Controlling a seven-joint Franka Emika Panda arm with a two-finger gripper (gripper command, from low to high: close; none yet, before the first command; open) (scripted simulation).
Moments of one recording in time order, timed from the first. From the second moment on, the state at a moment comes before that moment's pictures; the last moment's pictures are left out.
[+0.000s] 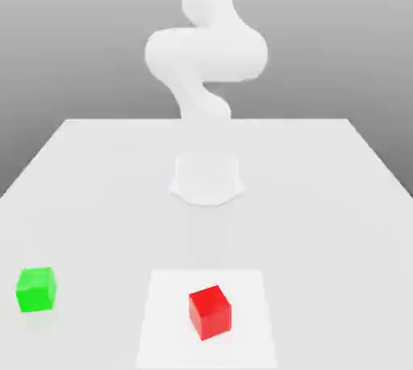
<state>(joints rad) 0.02 -0.71 -0.02 -2.34 0.01 2.35 0.75</state>
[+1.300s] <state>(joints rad) 0.10 0.17 -0.08 -2.64 0.04 2.82 0.35</state>
